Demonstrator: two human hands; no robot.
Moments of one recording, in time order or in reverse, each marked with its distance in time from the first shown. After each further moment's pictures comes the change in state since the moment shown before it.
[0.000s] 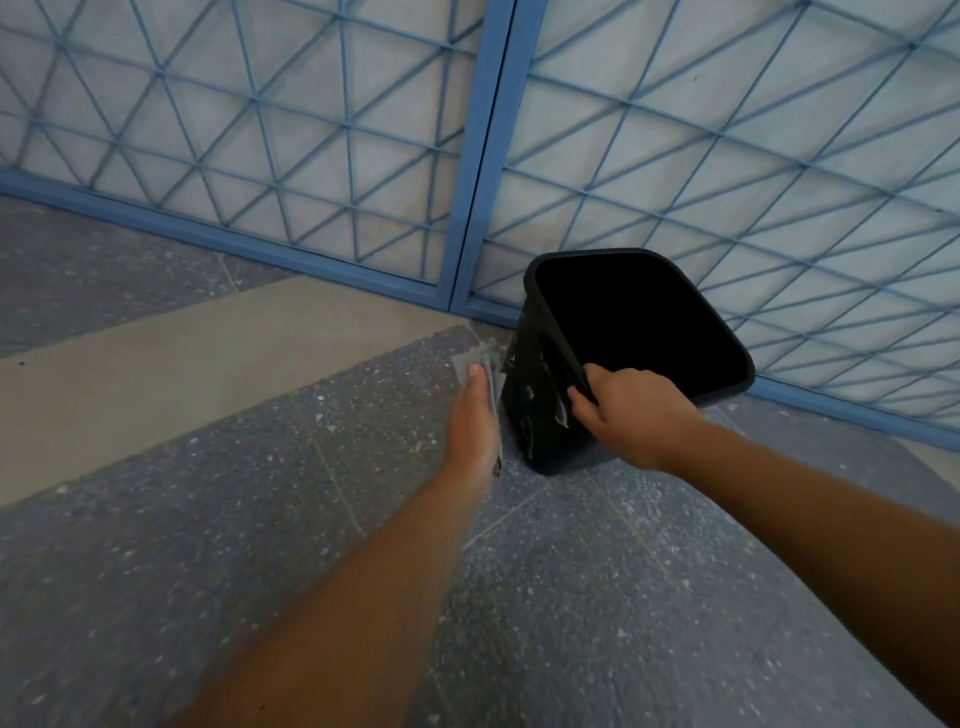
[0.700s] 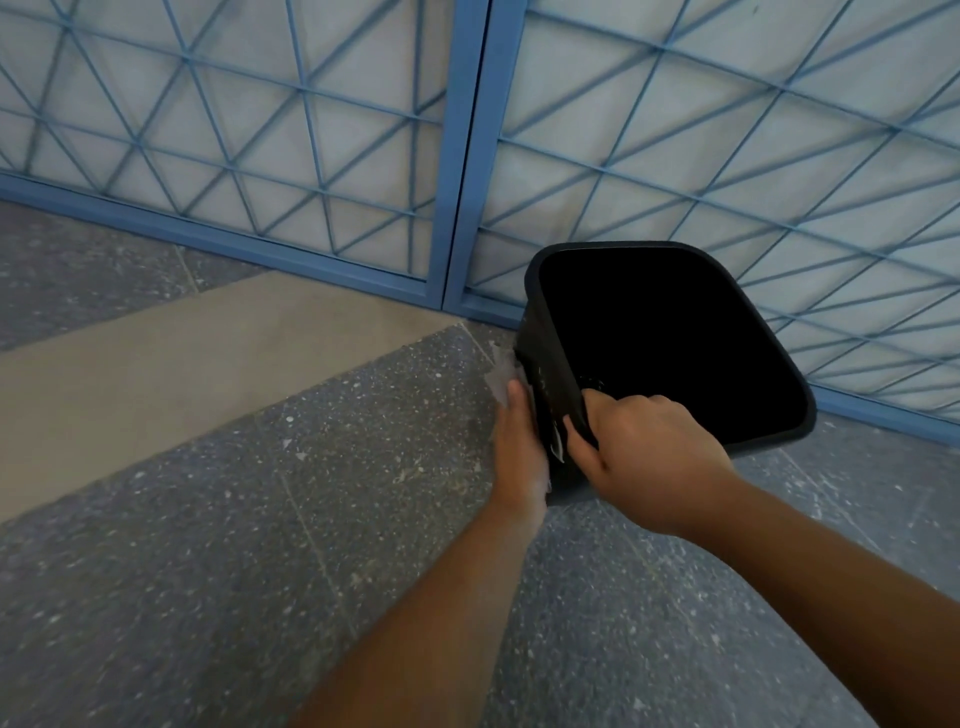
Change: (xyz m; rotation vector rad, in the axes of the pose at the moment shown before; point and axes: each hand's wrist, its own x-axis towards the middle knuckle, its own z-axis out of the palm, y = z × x) left_hand 0.058 -0.053 0.052 -0.154 -0.094 -0.083; right_hand 0.018 -0.001 0.003 -0.009 0.032 -0.061
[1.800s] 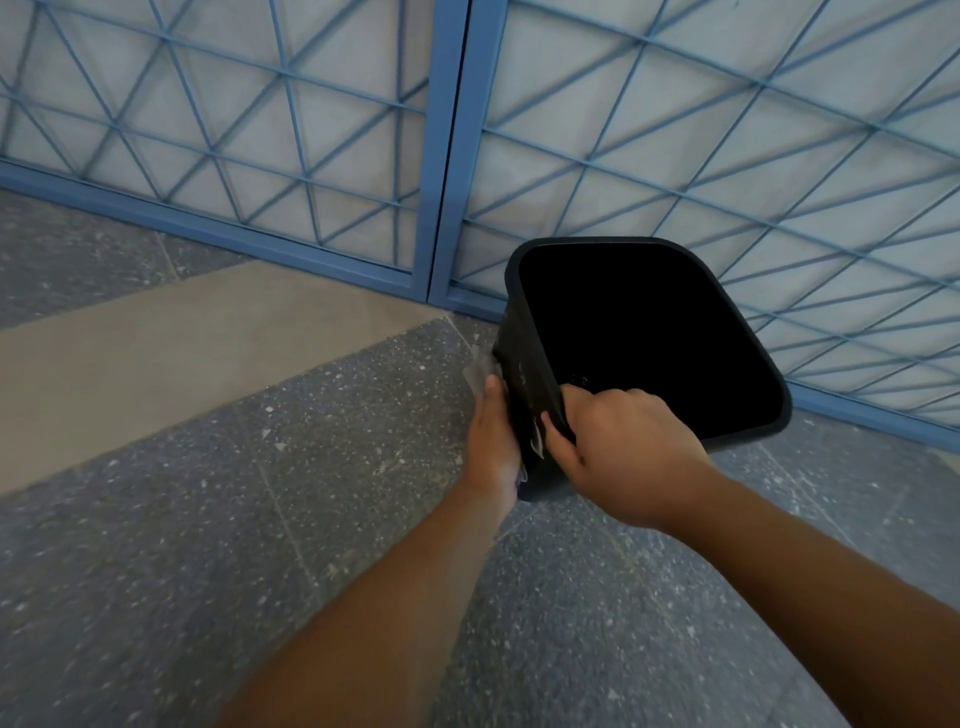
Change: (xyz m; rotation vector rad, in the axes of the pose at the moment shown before) left_hand 0.007 0.000 -0.004 0.044 0.052 -0.047; right_hand -0.004 0.004 -0.002 -0.003 0.024 -0.071
